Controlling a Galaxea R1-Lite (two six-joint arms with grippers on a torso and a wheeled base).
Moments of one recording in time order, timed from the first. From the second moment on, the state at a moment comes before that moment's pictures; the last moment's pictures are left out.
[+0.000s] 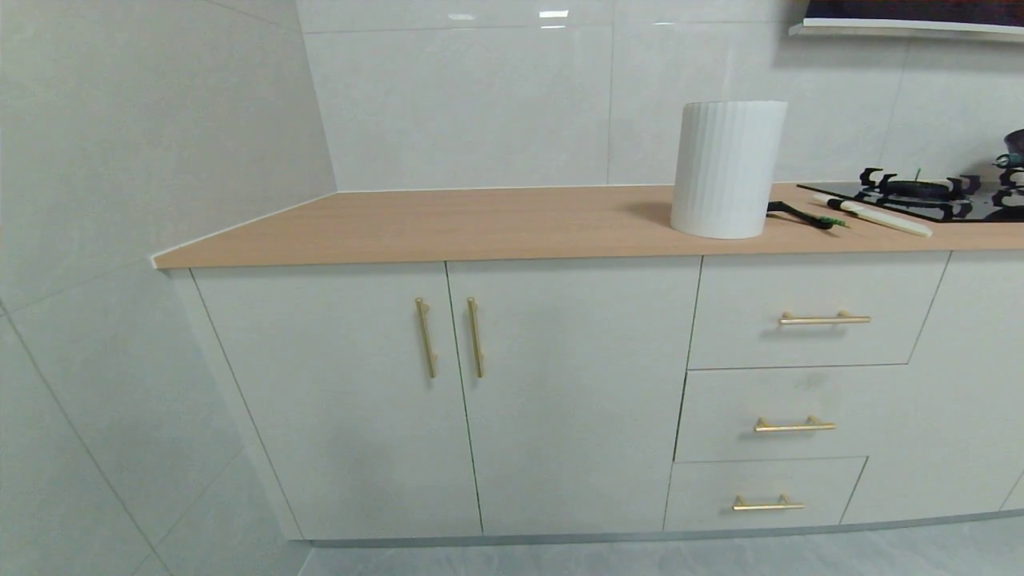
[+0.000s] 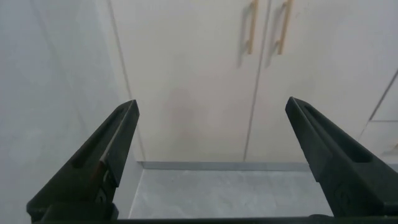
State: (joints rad) left arm 0.00 0.00 0.00 0.00 0.03 0.00; right arm 0.00 0.00 0.00 0.00 -0.03 -0.01
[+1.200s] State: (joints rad) left arm 0.00 0.00 0.00 0.00 0.03 0.00; right arm 0.00 0.00 0.00 0.00 -0.03 0.00
